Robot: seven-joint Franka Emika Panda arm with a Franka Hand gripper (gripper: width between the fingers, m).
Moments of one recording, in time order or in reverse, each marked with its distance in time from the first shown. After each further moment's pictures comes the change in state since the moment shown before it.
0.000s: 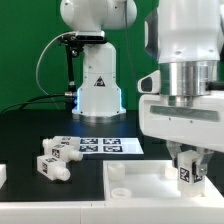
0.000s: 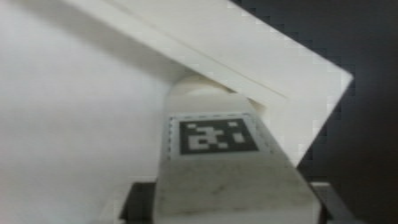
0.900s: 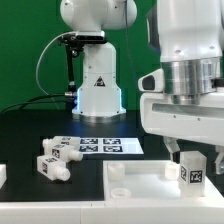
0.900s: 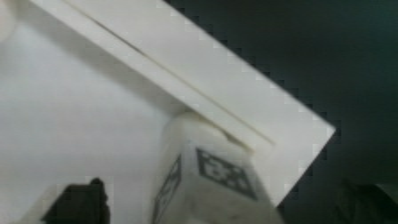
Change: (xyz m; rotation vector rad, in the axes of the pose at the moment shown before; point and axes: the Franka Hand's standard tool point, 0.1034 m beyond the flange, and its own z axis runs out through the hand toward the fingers) arm -0.020 -0.004 -0.008 -0.008 -0.043 -0.375
